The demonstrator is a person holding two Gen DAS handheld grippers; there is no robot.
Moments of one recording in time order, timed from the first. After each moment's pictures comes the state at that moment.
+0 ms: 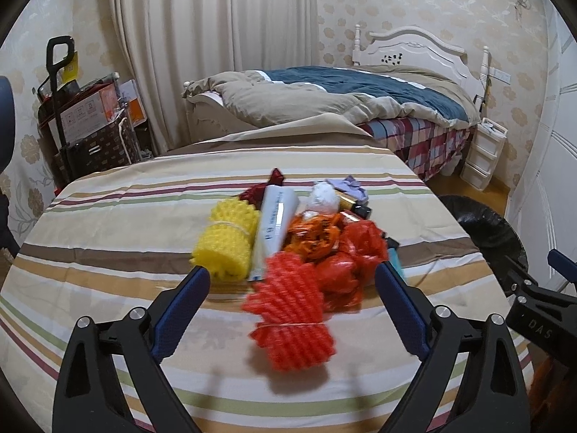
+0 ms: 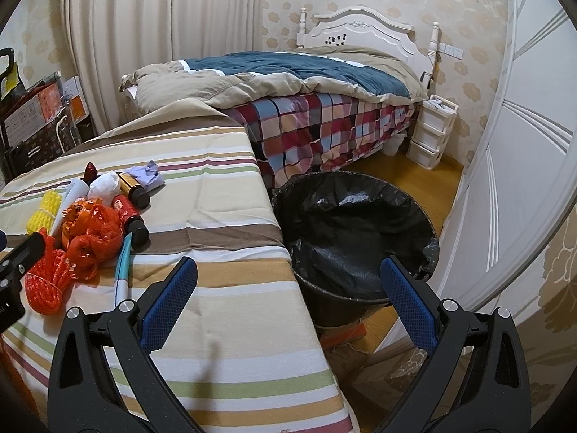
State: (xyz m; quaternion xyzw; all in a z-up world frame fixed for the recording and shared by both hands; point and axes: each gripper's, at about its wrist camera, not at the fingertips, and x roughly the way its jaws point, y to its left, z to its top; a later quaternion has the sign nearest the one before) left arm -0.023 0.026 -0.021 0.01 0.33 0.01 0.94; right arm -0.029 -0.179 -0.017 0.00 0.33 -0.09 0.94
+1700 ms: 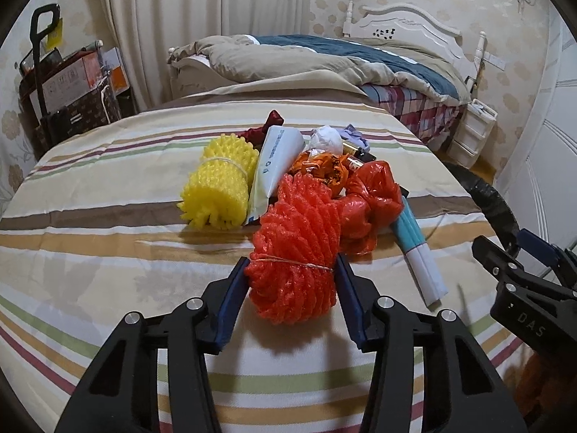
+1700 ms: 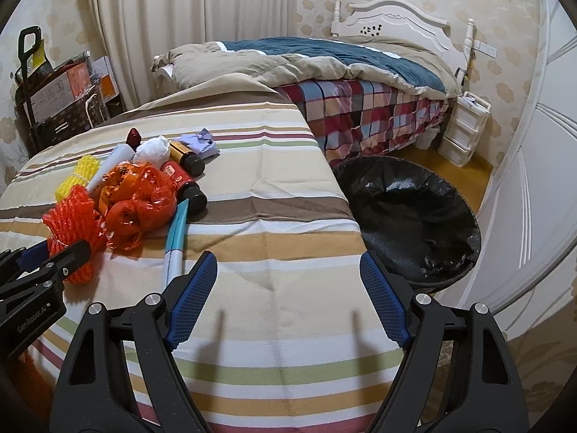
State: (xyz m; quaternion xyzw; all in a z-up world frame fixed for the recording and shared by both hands) left arm -0.023 0.047 -0.025 -0.02 0.39 -0.03 0.92; right arm -0.031 -0.134 -0.027 -0.02 0.36 -0.03 0.93
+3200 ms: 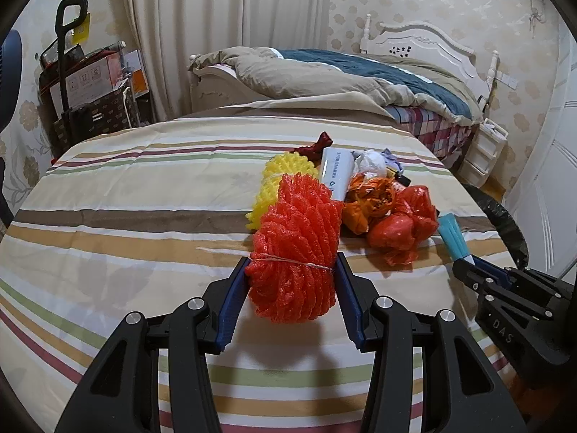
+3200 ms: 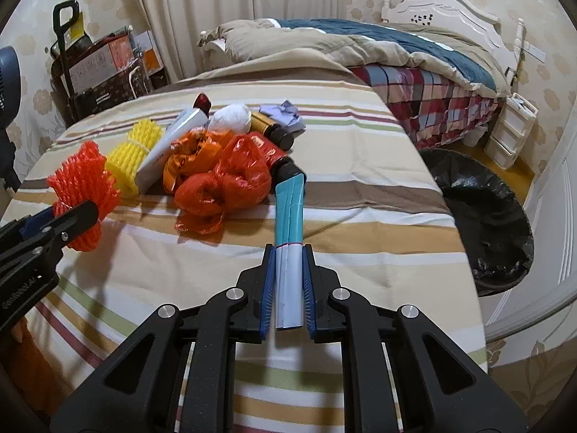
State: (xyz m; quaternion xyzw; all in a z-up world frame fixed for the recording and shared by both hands) left arm -0.032 0.095 -0.015 -0.03 0.37 -0.01 0.93; right arm -0.023 -0.084 -0.039 -0.03 0.40 0.07 0.91
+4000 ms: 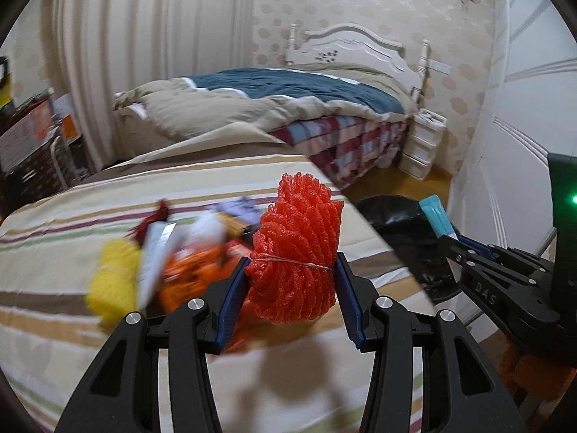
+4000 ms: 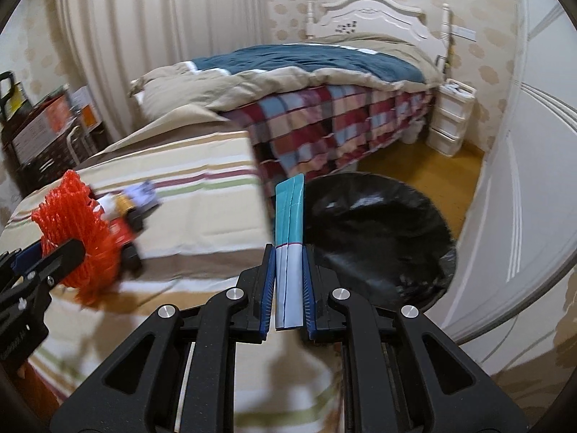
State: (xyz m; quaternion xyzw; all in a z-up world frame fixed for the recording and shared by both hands) left arm 0.020 -0.035 0.014 0.01 0.33 -0.14 0.93; right arm 0.007 -0.220 -0.004 0.03 0.35 -0.06 0.93
